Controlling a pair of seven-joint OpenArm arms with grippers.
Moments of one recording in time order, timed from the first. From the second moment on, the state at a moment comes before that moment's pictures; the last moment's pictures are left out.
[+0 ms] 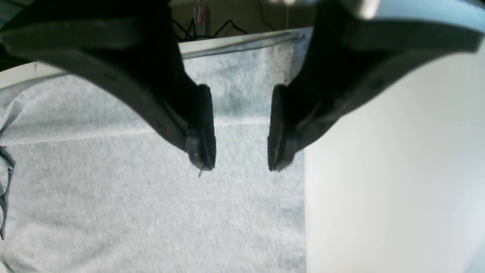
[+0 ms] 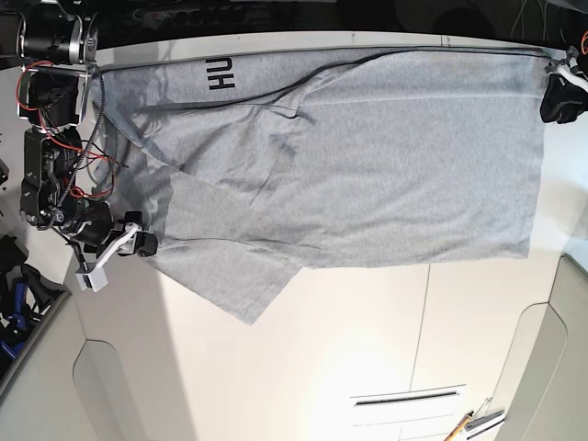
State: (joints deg) left arm 36.6 -25.7 -46.9 96.5 -51.5 -35.2 46.4; right arm 17.6 16.9 8.7 58.1 27.9 31.0 -46.9
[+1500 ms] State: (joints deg) left arm -26.0 -32.5 -16.4 32.2 -25.3 -22.7 25.1; right arm 17.4 16.9 8.7 58.1 27.9 31.2 -47.2
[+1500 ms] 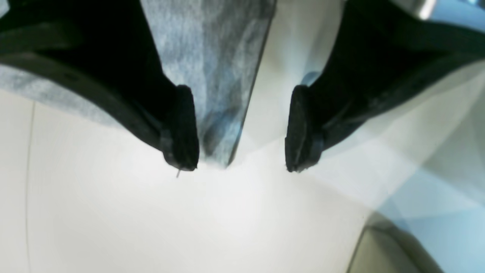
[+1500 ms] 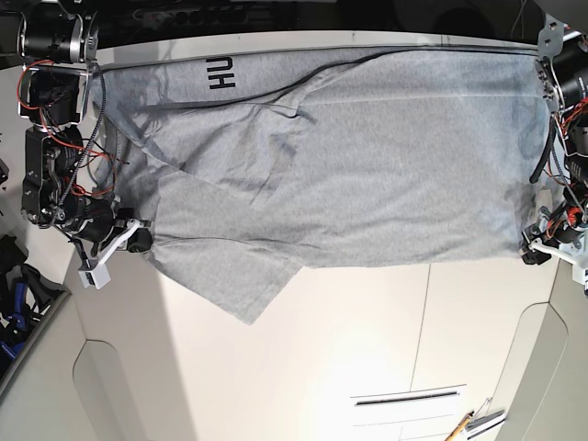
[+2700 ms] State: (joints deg) left arm -22.9 -36.5 -19.1 36.5 -44.5 -34.5 38.0; right arm 10.4 16.9 10.0 78.9 31.2 30.9 -53.1
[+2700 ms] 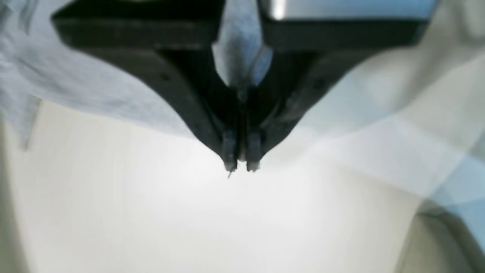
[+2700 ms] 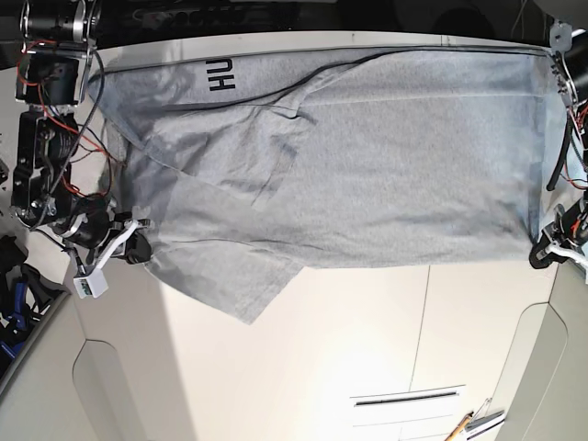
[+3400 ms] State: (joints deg) left arm 8.9 -37.3 -41.6 65.9 -63.8 -34.8 60.3; right arm -7.2 16.6 22.5 98.5 38.2 31.2 -66.7
